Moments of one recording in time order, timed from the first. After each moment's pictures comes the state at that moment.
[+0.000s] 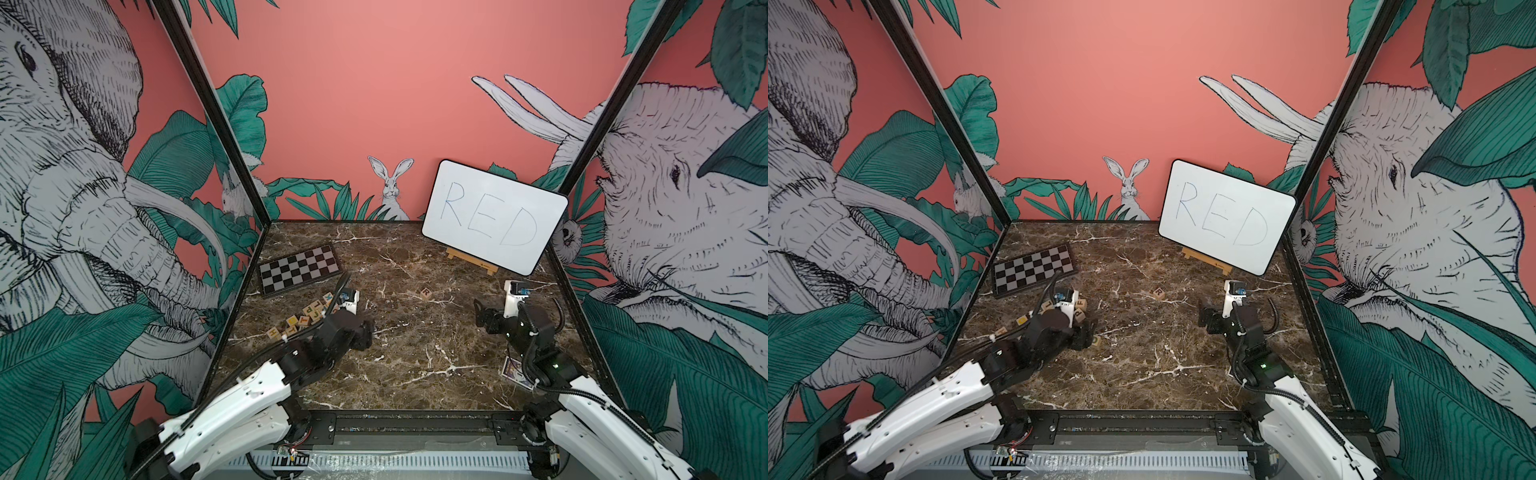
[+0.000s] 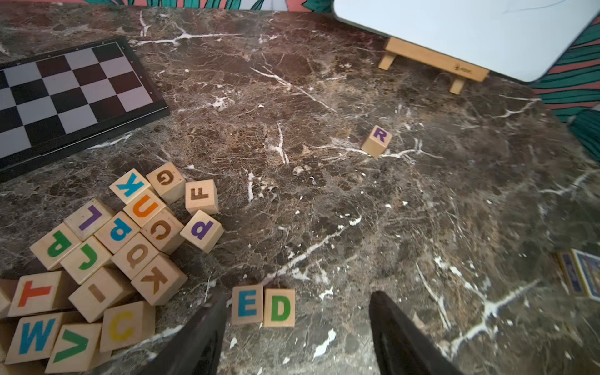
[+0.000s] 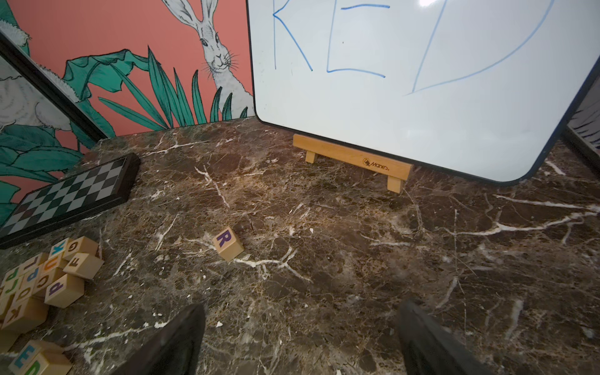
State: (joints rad) left arm -0.88 0.71 0.54 -0.45 -0.34 -0.45; right arm 0.43 0.67 0.39 -0.10 0.15 0.31
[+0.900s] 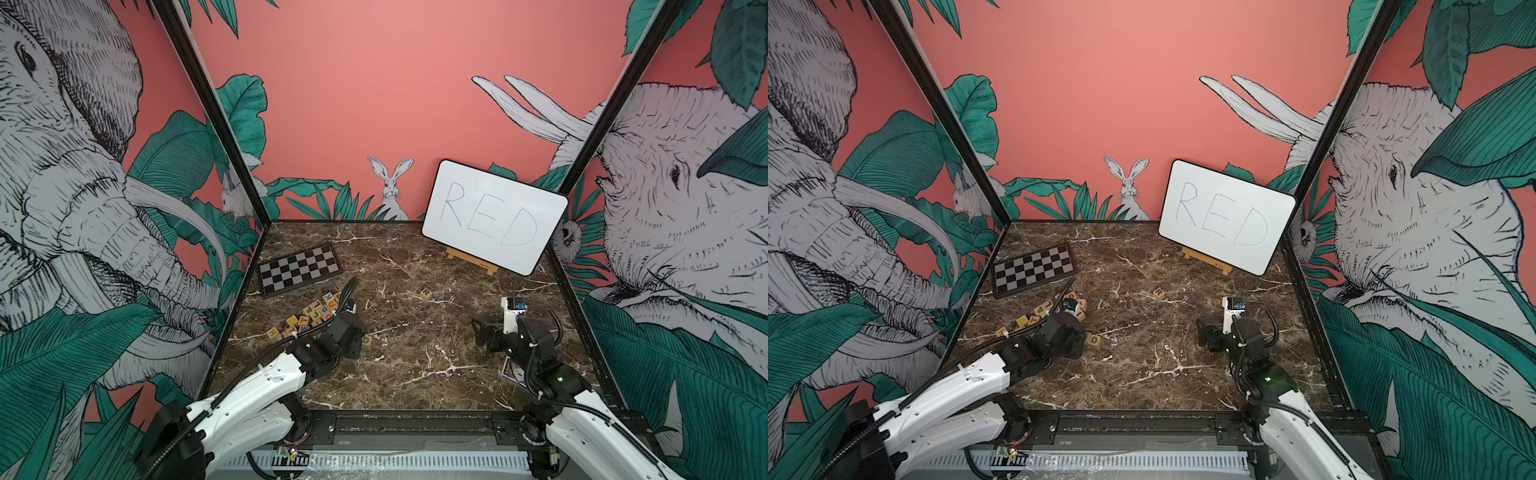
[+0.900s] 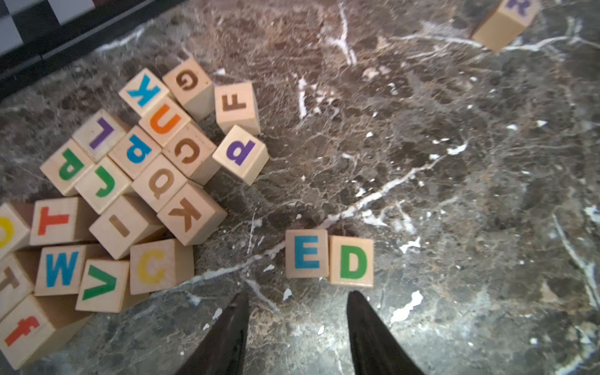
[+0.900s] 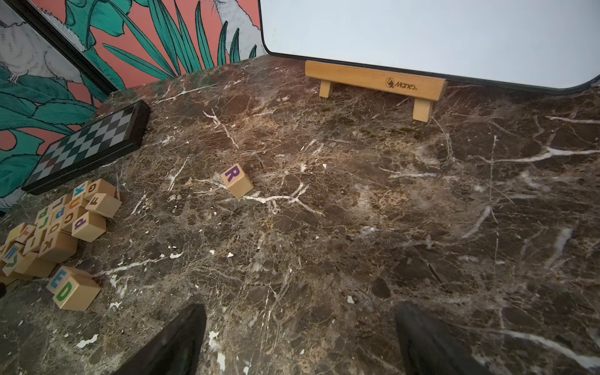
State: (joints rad) left arm -0.75 0.96 0.52 -0.52 -0.29 -0.47; right arm 0.43 0.54 0.30 -0.24 0.05 0.34
